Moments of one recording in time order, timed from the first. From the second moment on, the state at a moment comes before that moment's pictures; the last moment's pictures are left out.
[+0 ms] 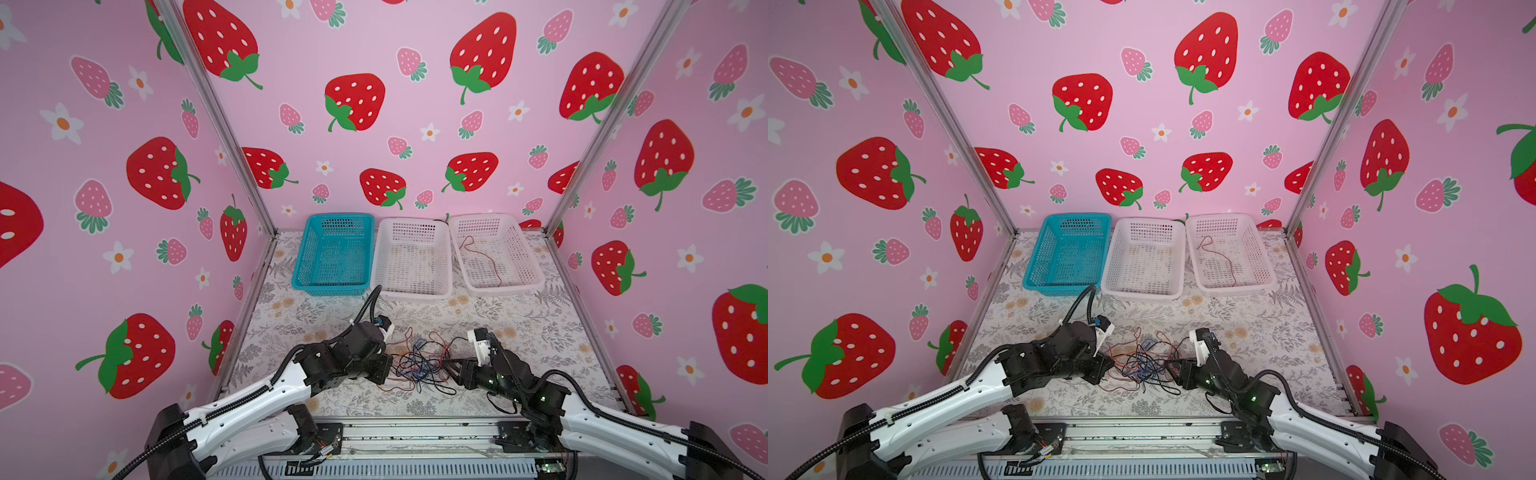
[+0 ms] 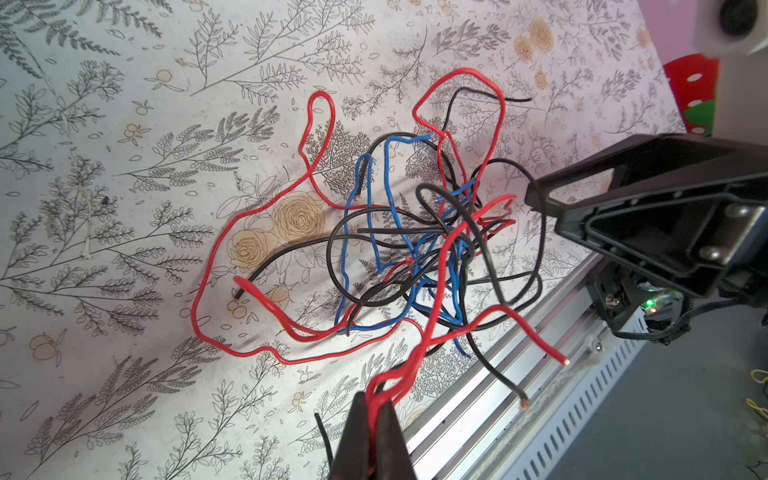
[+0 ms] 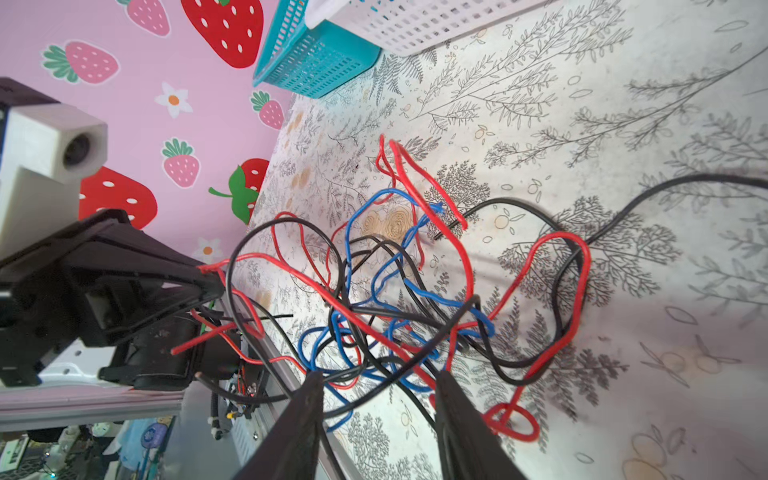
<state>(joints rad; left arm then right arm) -0.91 0.96 0.70 -0.64 0.08 -0.50 1.06 0.72 0.14 0.18 -0.05 0.92</state>
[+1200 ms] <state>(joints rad) -0.91 0.87 0.58 -0.58 0.09 -0.57 1.07 0.75 0.19 0.21 0.07 0.94</state>
